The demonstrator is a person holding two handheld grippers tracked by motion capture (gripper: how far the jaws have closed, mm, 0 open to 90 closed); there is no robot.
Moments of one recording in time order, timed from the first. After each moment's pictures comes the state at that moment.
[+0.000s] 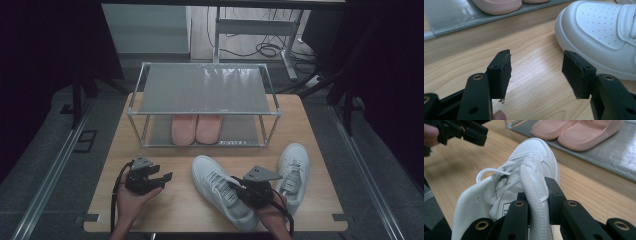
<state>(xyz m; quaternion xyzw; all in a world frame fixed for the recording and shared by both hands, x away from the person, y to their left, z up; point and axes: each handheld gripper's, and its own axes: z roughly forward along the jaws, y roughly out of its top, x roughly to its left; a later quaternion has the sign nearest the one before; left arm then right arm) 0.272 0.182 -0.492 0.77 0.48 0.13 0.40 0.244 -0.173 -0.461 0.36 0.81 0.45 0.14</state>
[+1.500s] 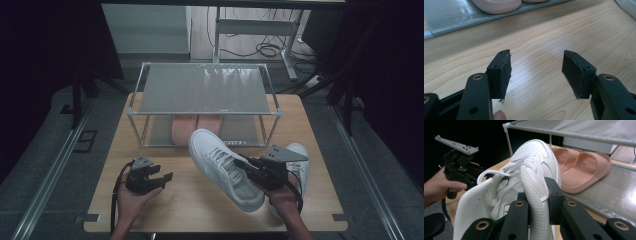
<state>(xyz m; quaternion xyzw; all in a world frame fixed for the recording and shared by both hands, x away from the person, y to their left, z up) 0.273 0.180 -0.492 0.77 0.48 0.12 0.40 0.263 -0.195 -0.394 0.33 0.76 0.54 0.15</state>
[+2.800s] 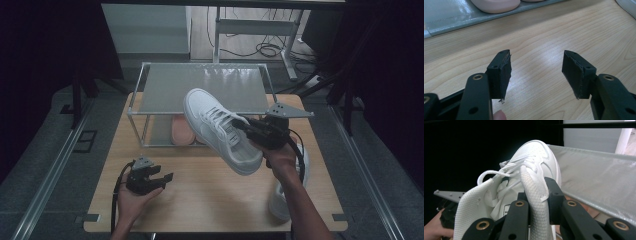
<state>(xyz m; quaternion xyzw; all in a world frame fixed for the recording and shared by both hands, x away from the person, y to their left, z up) 0.273 0.180 -0.493 0.77 0.47 0.12 0.40 0.323 -0.185 -0.321 0.32 0.73 0.59 0.15</state>
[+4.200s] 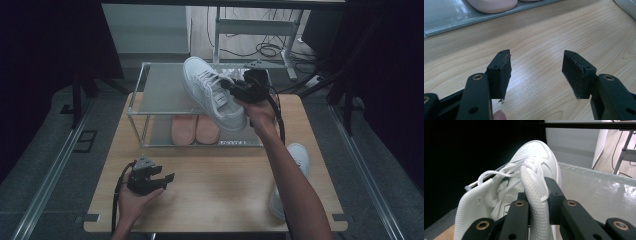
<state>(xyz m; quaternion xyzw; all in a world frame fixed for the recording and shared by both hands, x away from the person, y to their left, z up) 0.273 0.177 -0.494 0.78 0.47 0.12 0.40 0.423 -0.142 -0.286 0.37 0.72 0.55 0.18</state>
